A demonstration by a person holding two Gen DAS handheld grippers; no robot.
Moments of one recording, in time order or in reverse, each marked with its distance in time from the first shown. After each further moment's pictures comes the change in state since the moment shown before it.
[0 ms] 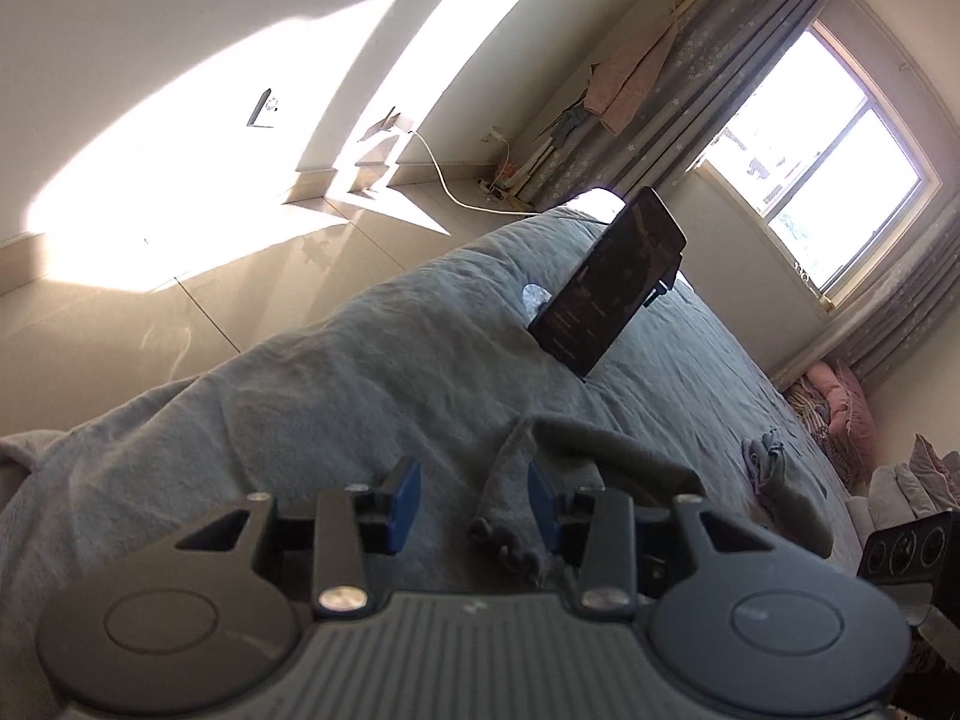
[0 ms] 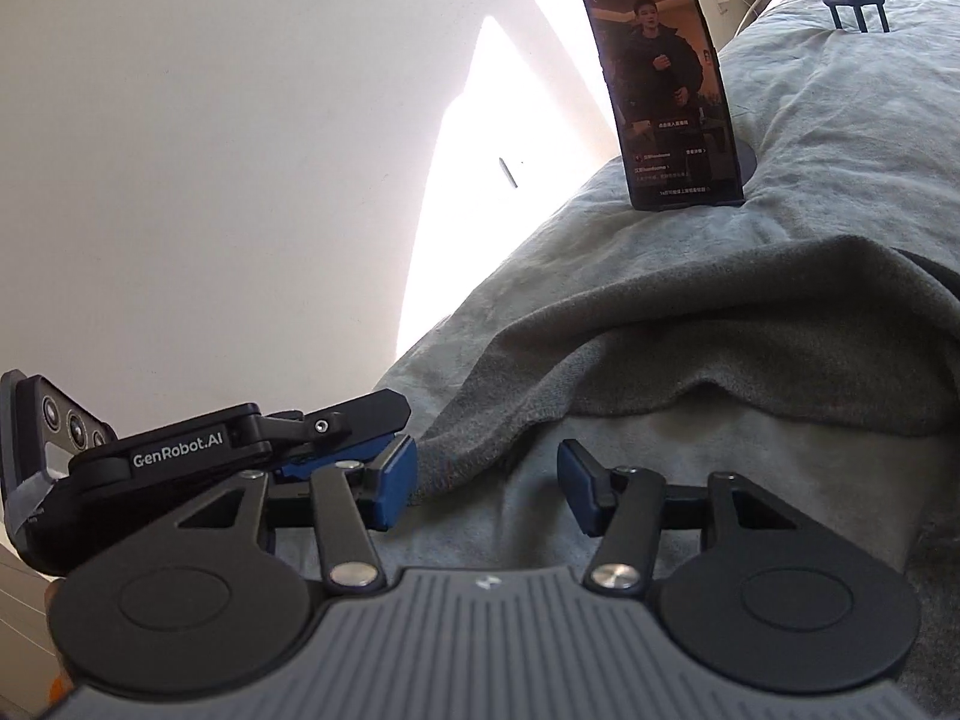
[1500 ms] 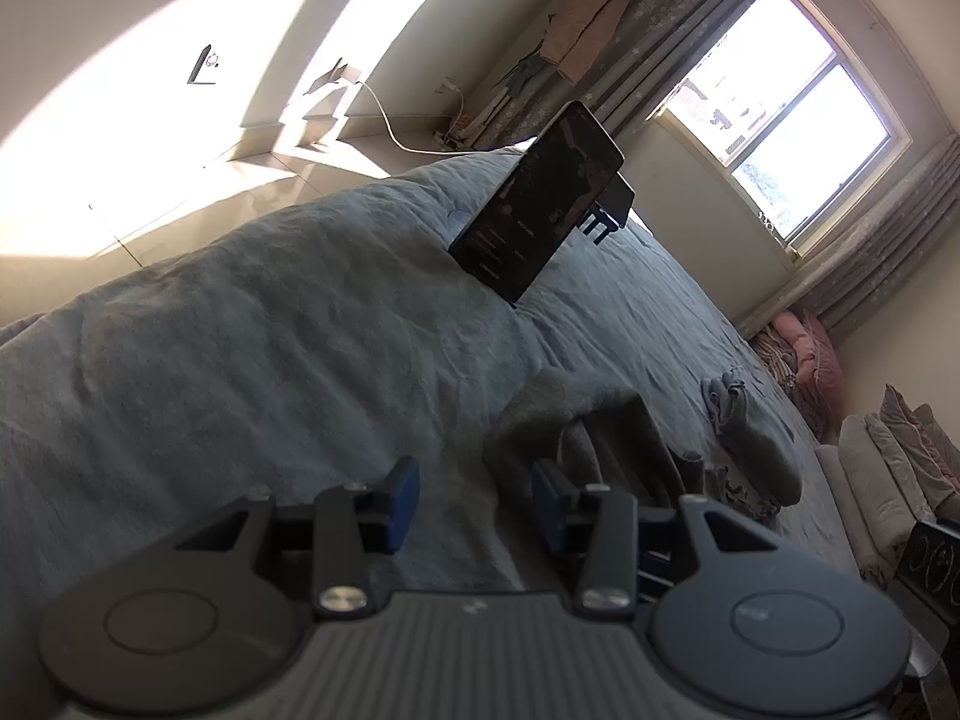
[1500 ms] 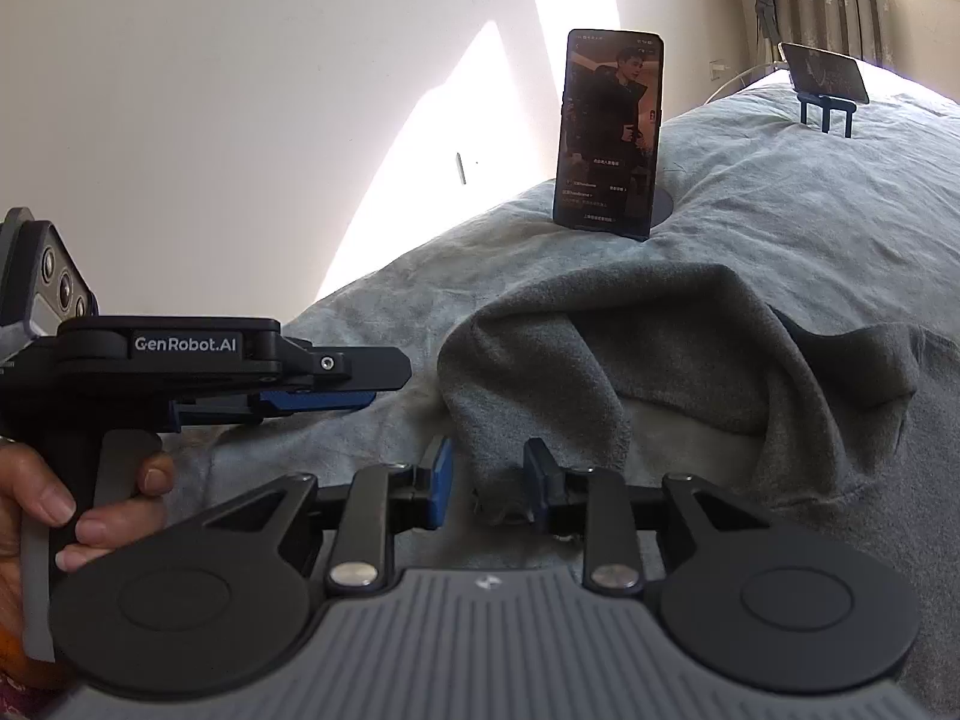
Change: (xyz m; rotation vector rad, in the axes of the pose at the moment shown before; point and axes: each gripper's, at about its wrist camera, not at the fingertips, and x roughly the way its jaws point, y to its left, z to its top) left arm 0.024 -0.034 -0.023 0.036 0.096 -0.074; right arm -0.051 0.001 -0.024 -0.277 0.014 -0.210
